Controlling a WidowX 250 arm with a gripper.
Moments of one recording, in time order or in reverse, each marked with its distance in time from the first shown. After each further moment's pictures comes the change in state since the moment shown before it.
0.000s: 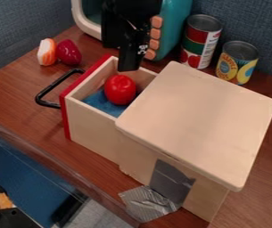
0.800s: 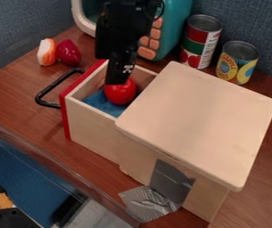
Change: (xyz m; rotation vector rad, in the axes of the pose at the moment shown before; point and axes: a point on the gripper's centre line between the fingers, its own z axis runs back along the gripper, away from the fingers) arm -0.009 0.008 -0.028 0.079 0.045 -0.098
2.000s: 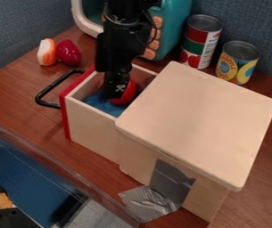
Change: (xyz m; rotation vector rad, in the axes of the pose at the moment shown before) arm 0.003 0.001 -0.023 0.059 -0.049 -0.064
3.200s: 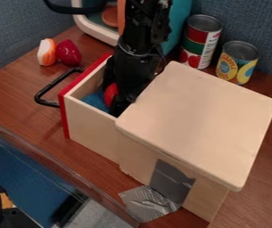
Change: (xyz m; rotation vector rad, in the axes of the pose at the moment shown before) arm 0.012 -0.019 -0.031 0.003 0.054 -0.042
